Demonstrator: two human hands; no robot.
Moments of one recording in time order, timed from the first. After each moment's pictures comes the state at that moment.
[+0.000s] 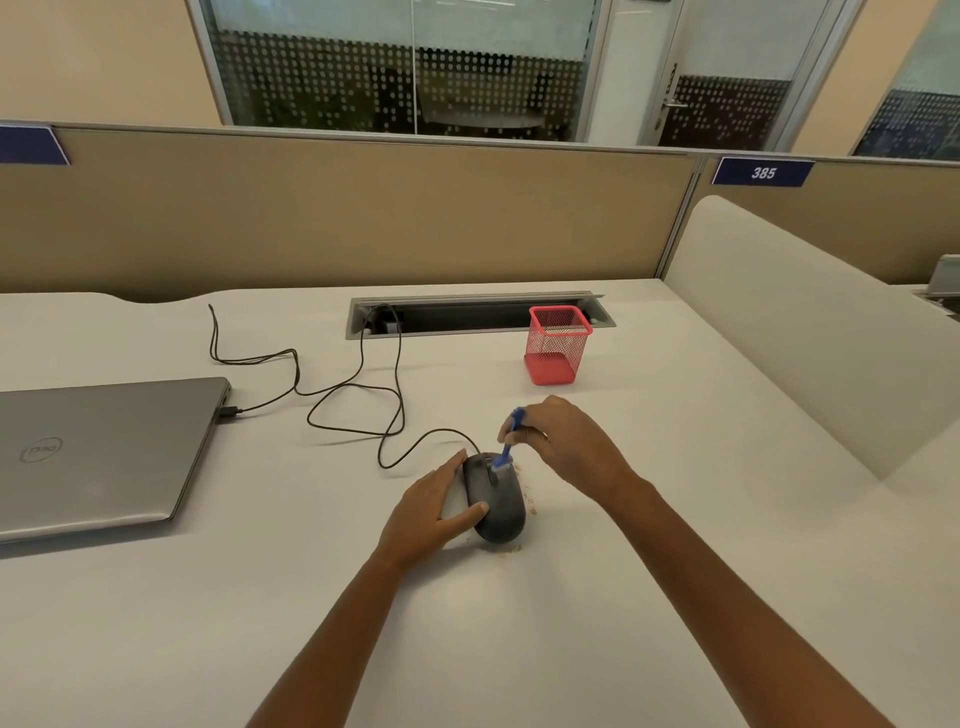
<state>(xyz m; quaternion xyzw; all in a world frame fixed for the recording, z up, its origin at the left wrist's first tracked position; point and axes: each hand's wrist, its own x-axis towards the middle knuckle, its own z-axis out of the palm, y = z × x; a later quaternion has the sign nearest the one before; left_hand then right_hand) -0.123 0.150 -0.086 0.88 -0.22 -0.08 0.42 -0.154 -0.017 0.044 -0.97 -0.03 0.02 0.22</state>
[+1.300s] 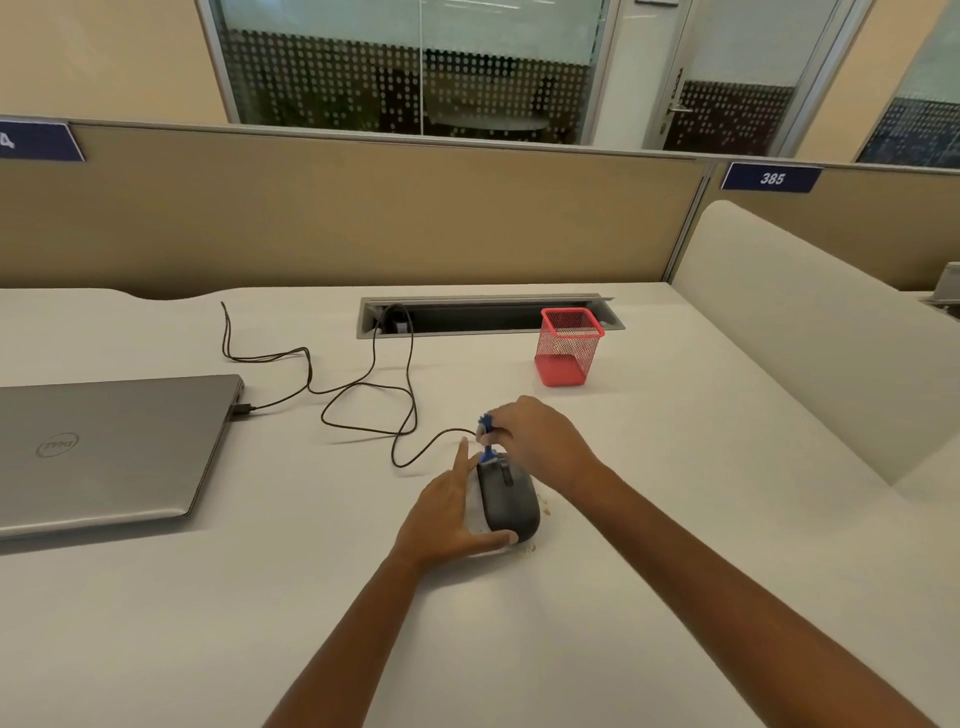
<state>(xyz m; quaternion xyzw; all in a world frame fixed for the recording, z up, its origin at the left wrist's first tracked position) -0.120 0.149 -0.090 0.88 -0.26 -0.10 0.39 -0.130 0.025 0.043 -0.99 -0.04 0.08 0.10</state>
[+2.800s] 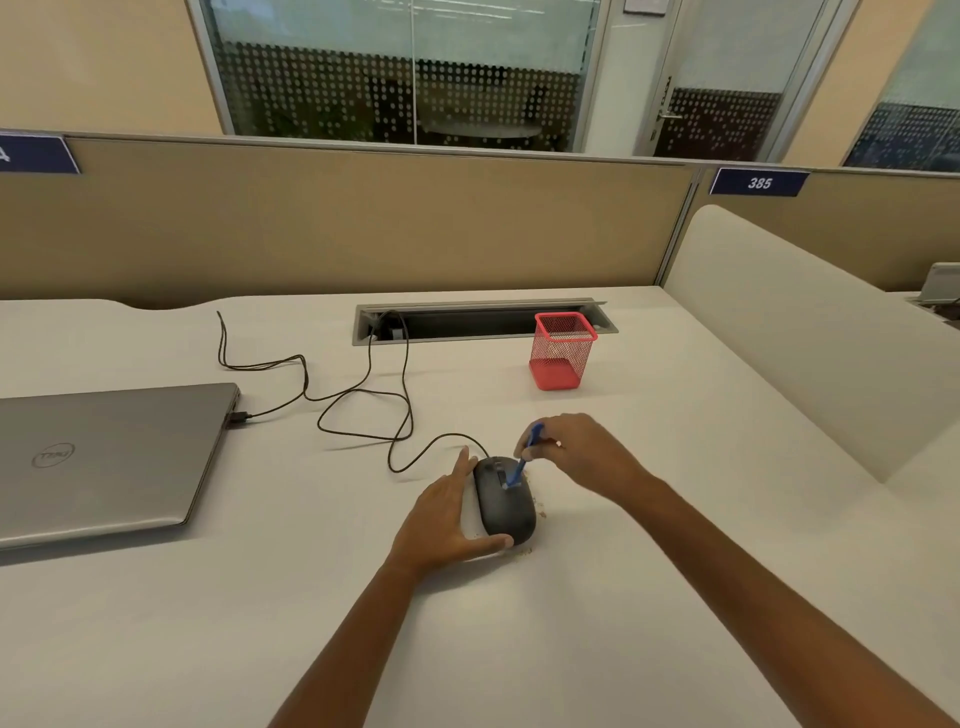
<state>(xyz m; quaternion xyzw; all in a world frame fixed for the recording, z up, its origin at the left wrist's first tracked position) -0.127 0.151 -0.082 0.88 -0.27 -0.09 0.38 -0.149 -0.024 0.032 -0.96 0.00 0.05 0.28</state>
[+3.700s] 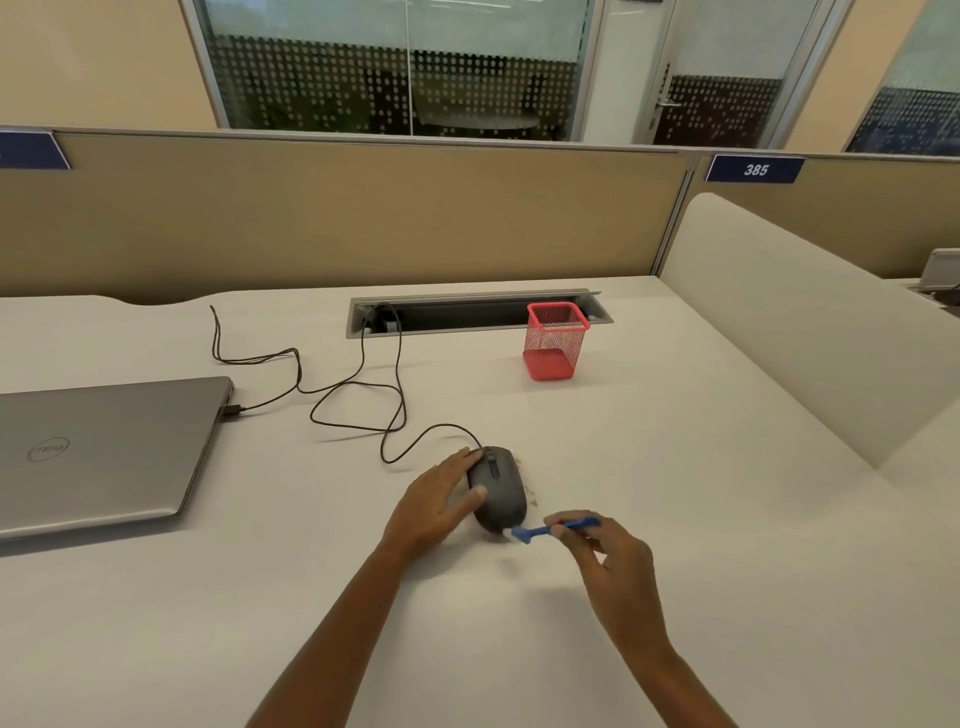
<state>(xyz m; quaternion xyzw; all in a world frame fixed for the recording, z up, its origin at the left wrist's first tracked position) -0.123 0.150 -0.086 0.86 -0.28 -0.05 0.42 -0.259 -0.016 -0.039 -0.85 0.11 -0.20 0.48</state>
